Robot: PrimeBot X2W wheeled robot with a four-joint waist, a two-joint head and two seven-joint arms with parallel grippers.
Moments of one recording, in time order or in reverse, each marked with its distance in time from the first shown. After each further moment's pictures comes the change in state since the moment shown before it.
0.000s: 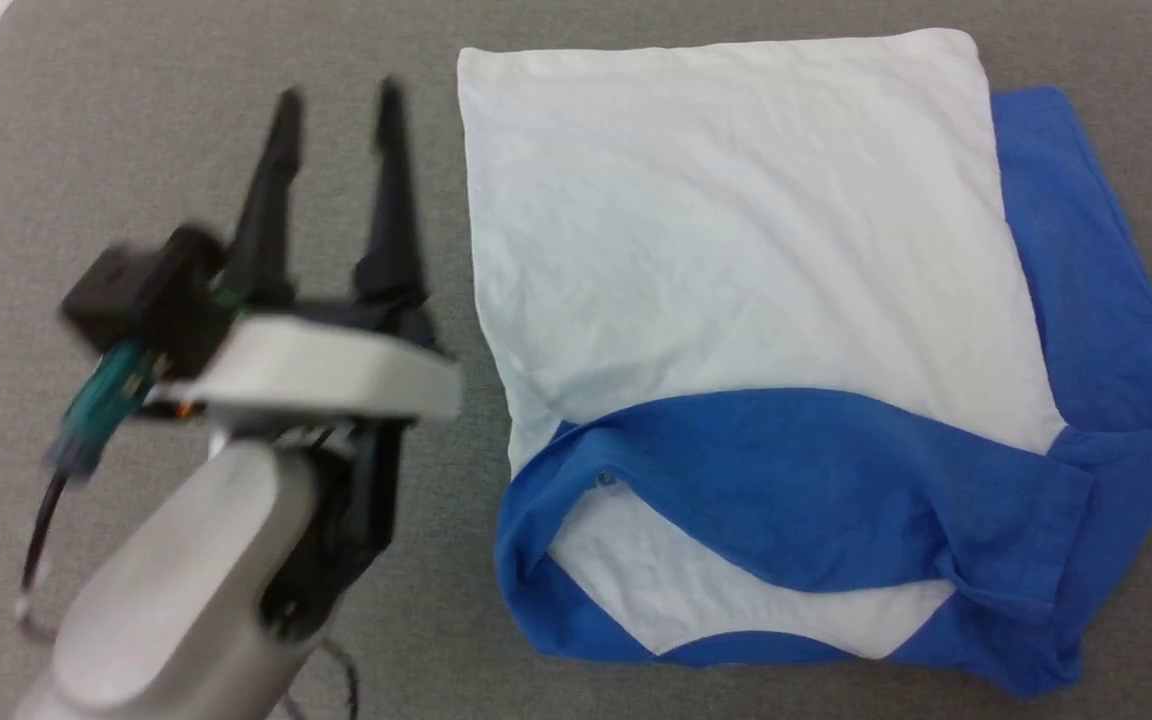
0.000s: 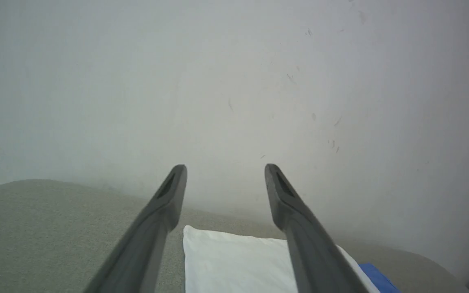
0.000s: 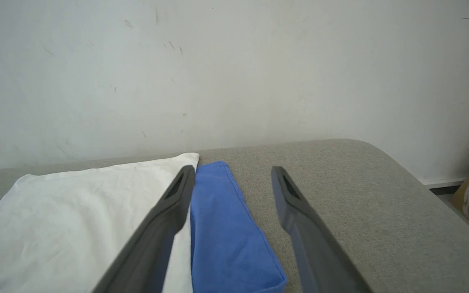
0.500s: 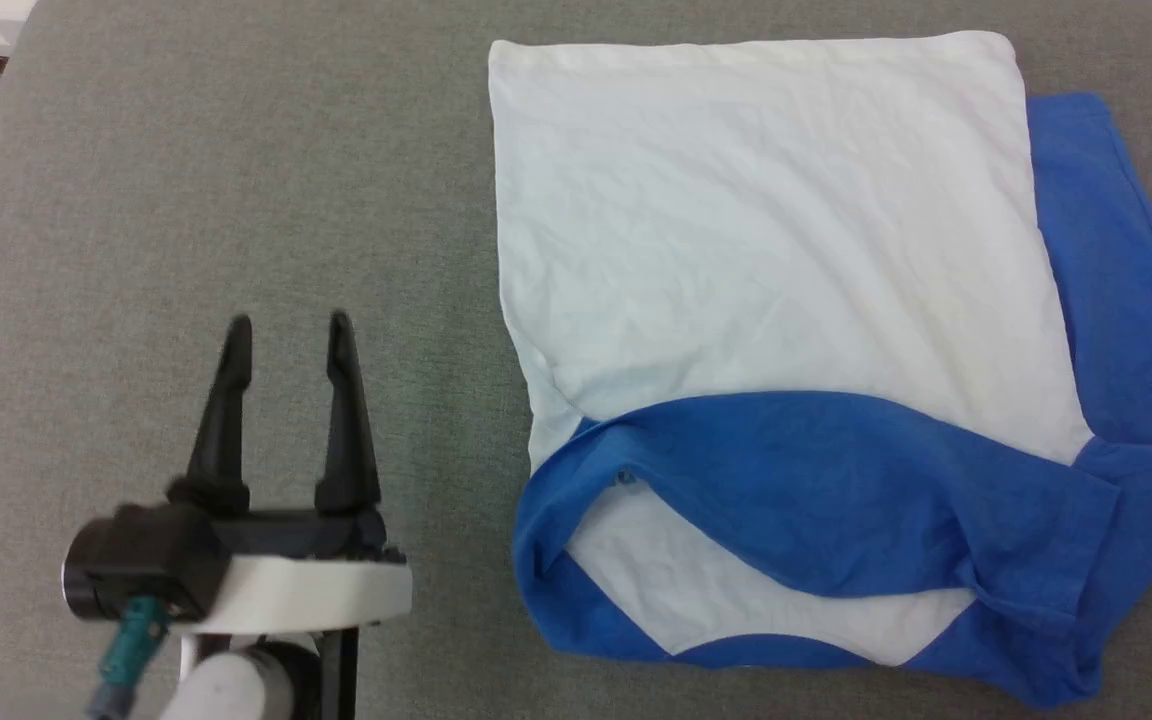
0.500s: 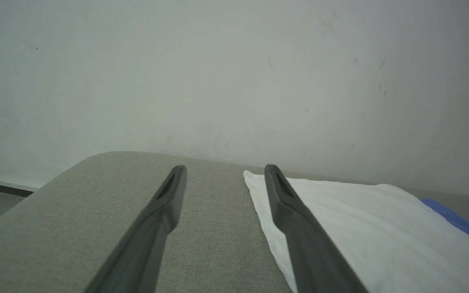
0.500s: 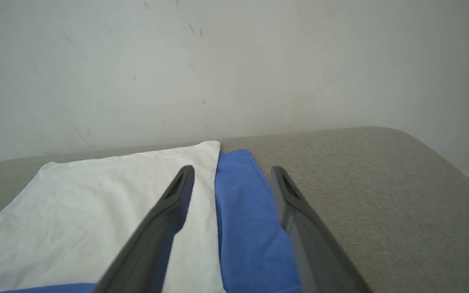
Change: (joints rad) left arm 0.486 -0.121 0.286 -0.070 0.400 -0.207 0.000; right arm 0.004 0.007 0.045 0.033 0.002 0.000 -0.015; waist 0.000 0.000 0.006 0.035
